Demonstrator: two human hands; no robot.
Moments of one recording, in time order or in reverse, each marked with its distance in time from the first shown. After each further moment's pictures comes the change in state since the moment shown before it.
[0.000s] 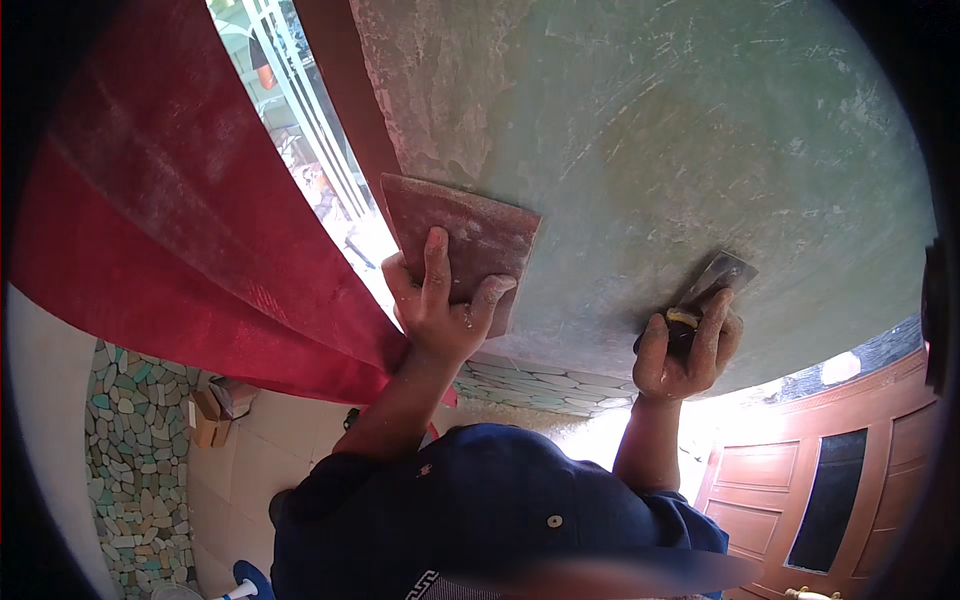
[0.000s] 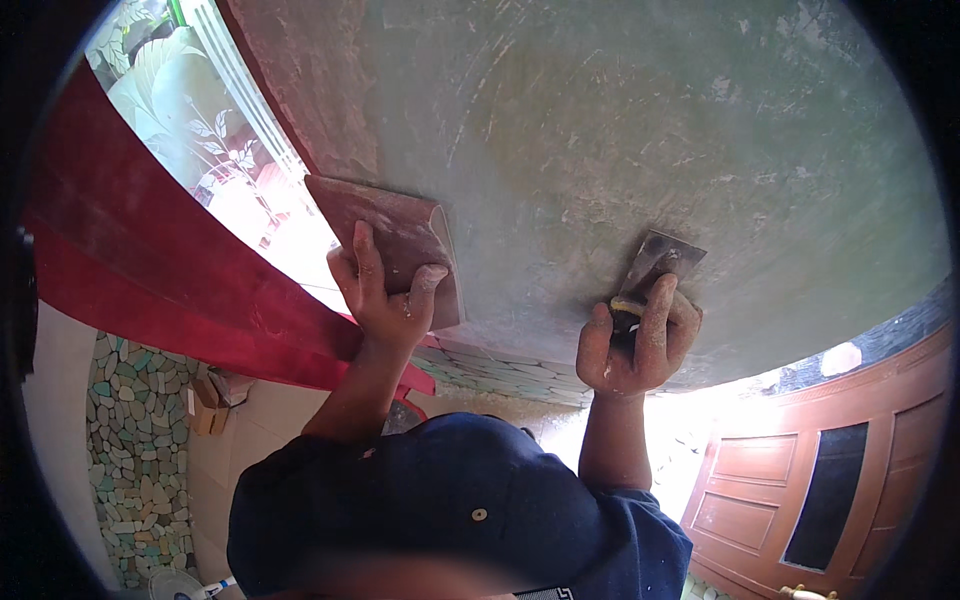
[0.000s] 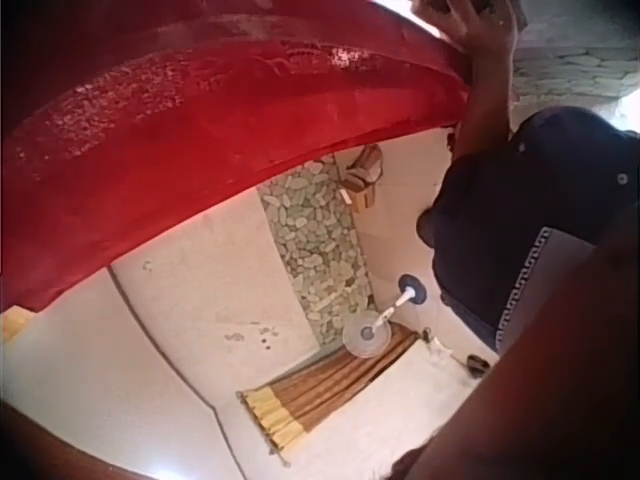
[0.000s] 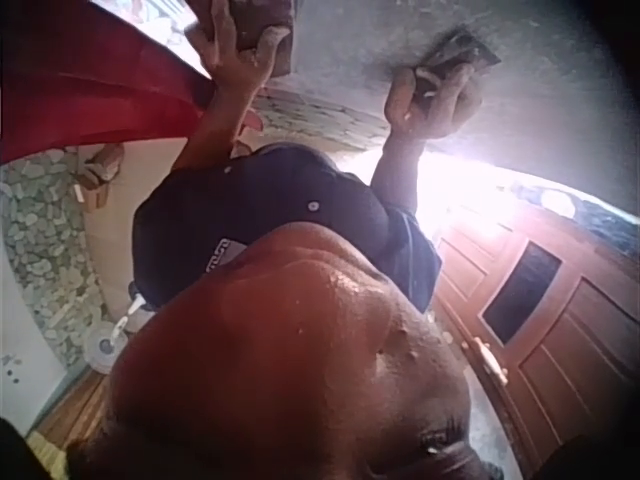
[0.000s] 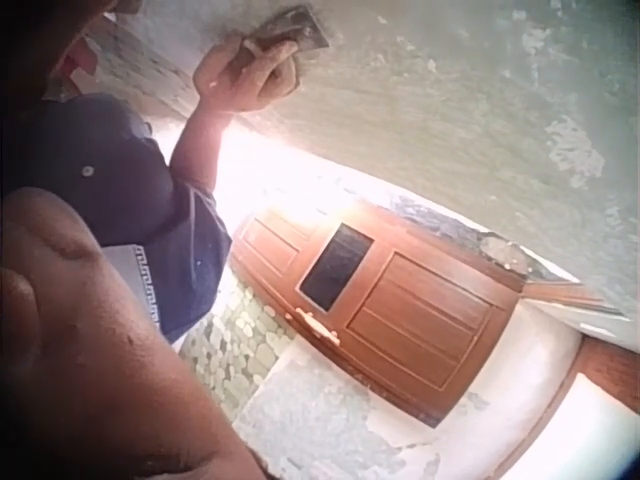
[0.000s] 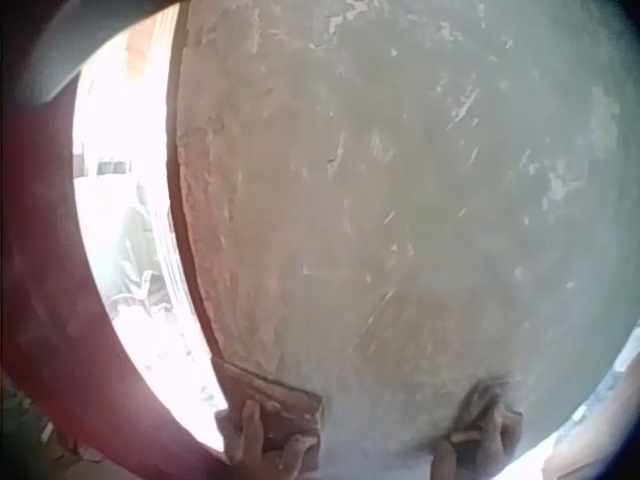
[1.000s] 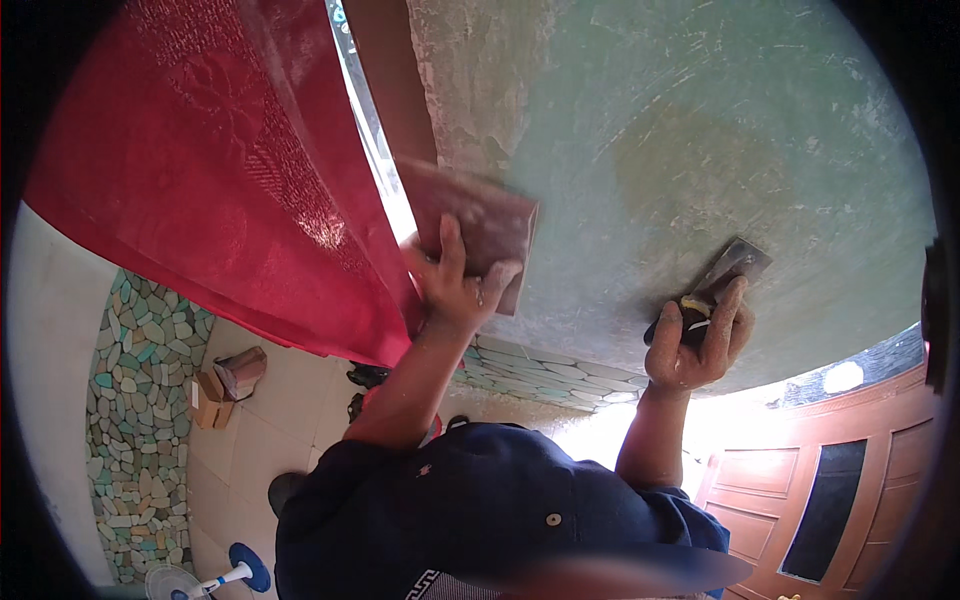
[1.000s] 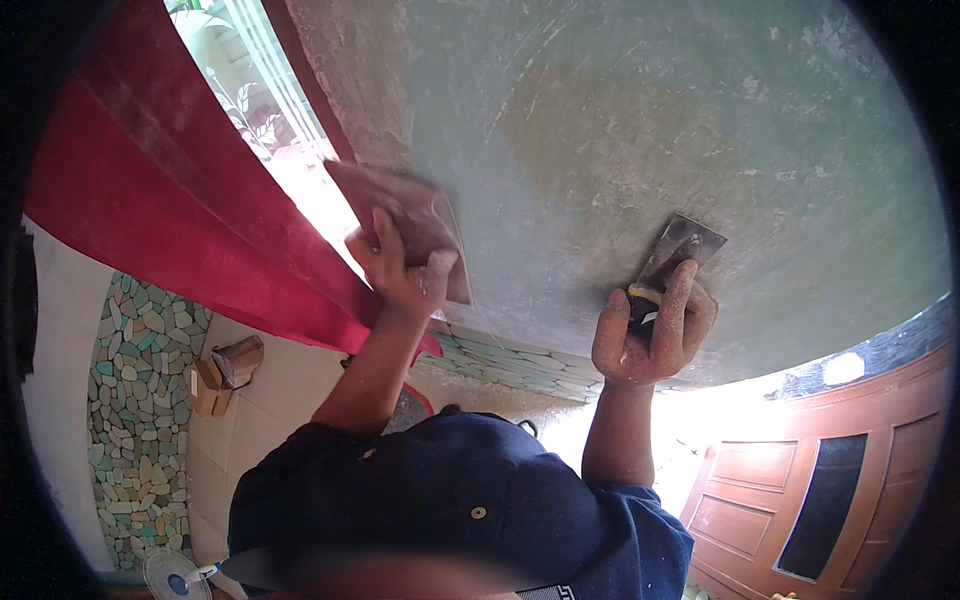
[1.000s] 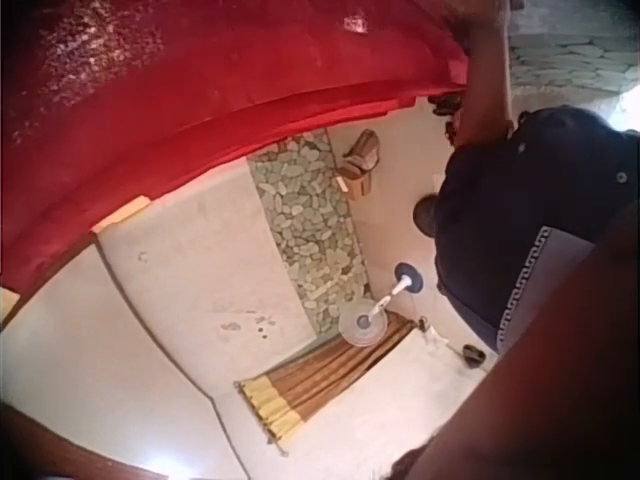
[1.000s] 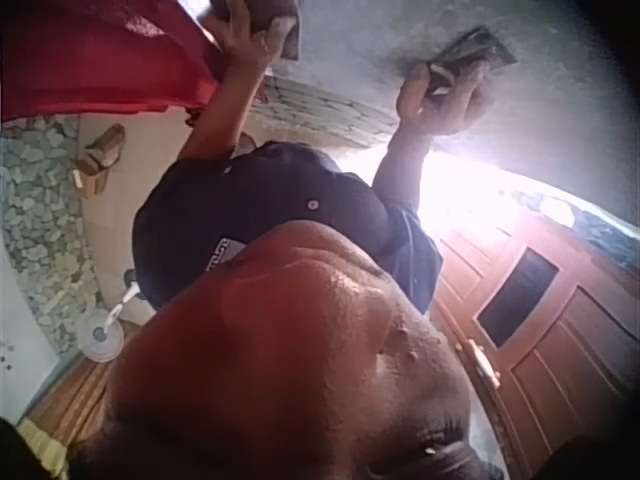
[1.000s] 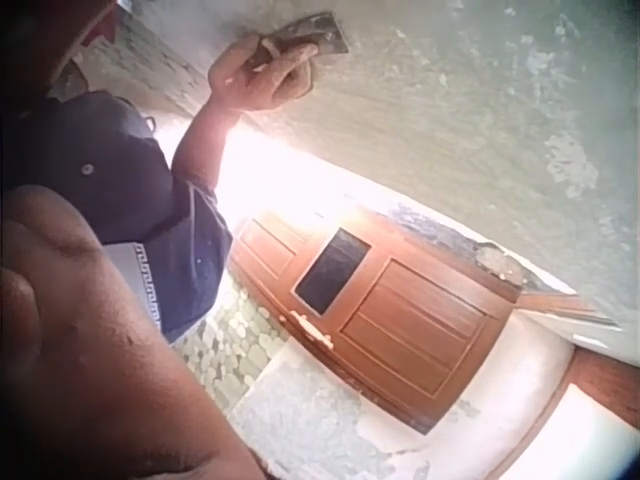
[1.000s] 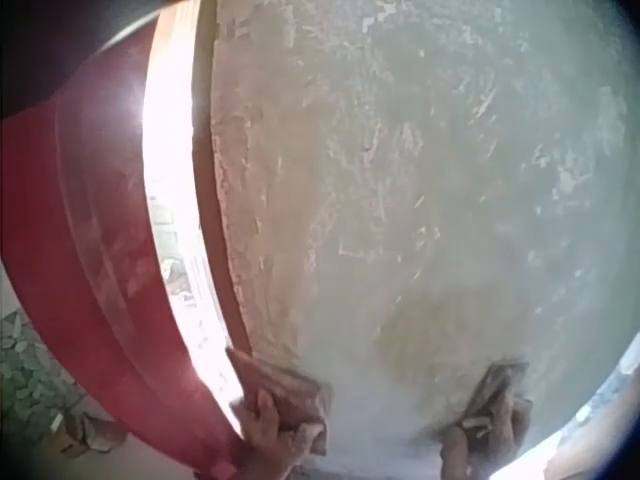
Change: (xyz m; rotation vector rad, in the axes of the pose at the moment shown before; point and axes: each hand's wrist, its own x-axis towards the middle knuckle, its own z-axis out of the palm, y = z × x) left_hand -0.023 -0.028 0.014 0.067 0.057 0.040; right_hand 0.001 -0.006 0.003 0.057 0.017 0.083
